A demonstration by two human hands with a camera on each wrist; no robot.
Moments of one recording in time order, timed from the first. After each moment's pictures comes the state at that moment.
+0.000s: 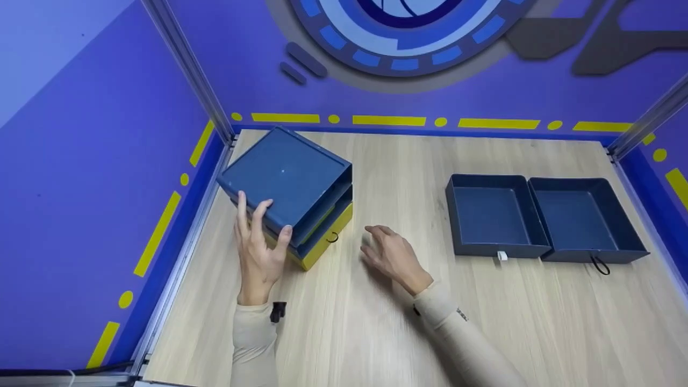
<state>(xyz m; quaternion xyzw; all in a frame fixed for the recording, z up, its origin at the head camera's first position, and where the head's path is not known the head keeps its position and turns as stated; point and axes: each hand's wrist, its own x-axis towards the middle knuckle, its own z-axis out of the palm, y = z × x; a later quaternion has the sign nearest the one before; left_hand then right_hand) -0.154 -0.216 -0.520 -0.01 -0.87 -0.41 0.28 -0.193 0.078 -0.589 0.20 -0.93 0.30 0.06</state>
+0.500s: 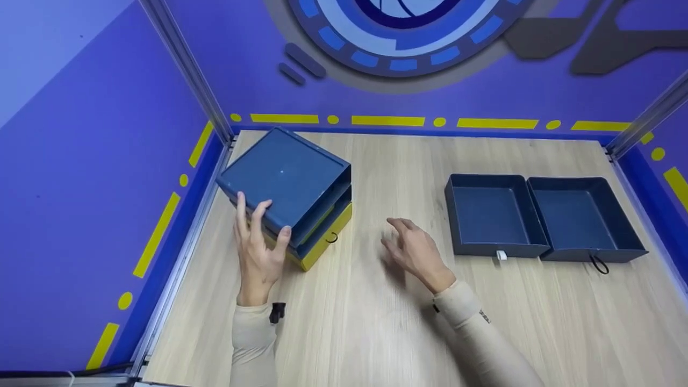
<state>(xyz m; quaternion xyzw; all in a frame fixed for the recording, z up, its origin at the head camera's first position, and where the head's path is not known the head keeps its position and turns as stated) -0.154 -0.216 -0.519 -0.01 -0.87 -0.41 0.27 -0.193 0.119 -0.573 0.19 -0.94 0.27 0.12</state>
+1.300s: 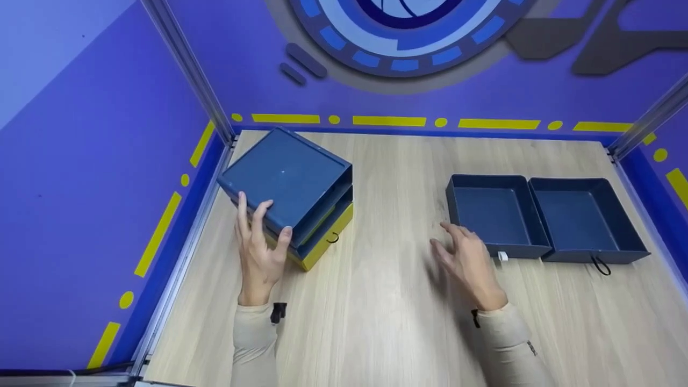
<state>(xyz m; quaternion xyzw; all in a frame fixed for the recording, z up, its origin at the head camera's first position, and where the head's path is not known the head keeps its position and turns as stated) -0.155 -0.215 -0.521 -0.01 -0.86 -0.42 0.28 -0.168 0.202 -0.564 0.12 -0.93 0.28 0.20</state>
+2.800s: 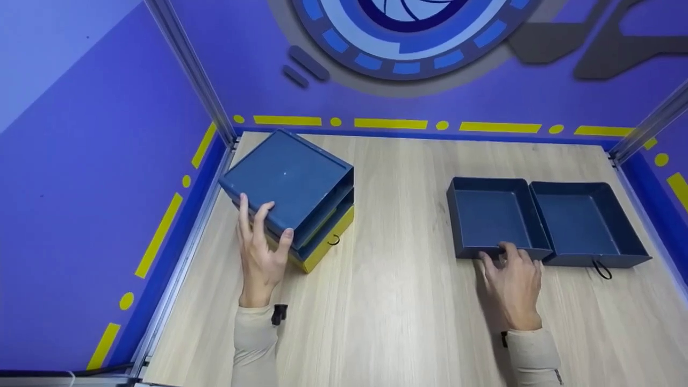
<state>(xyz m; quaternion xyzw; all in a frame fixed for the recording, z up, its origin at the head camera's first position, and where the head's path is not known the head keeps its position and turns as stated) -0.156 -0.215 -0.521 -0.01 -0.86 -0.42 0.28 -0.138 0.269 -0.587 -0.08 -0.93 0.24 0.26</state>
